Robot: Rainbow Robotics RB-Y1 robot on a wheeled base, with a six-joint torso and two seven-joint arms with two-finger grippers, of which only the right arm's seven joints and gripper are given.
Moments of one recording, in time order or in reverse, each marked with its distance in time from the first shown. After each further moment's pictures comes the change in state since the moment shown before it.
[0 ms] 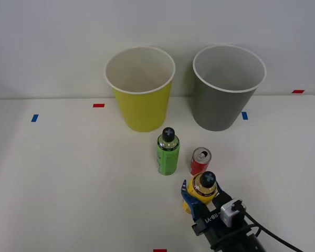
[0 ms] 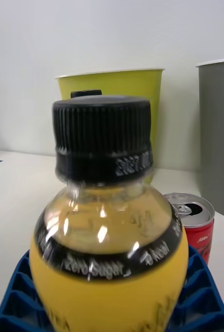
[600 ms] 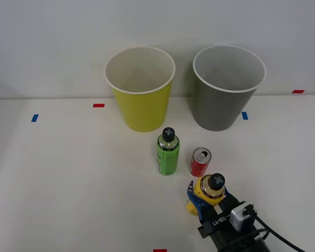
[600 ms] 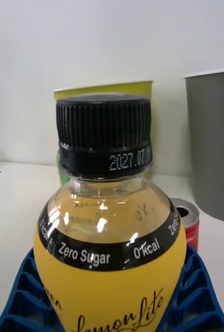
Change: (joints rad) arm 0.034 -0.050 -0.012 -0.028 -0.044 -0.062 -0.005
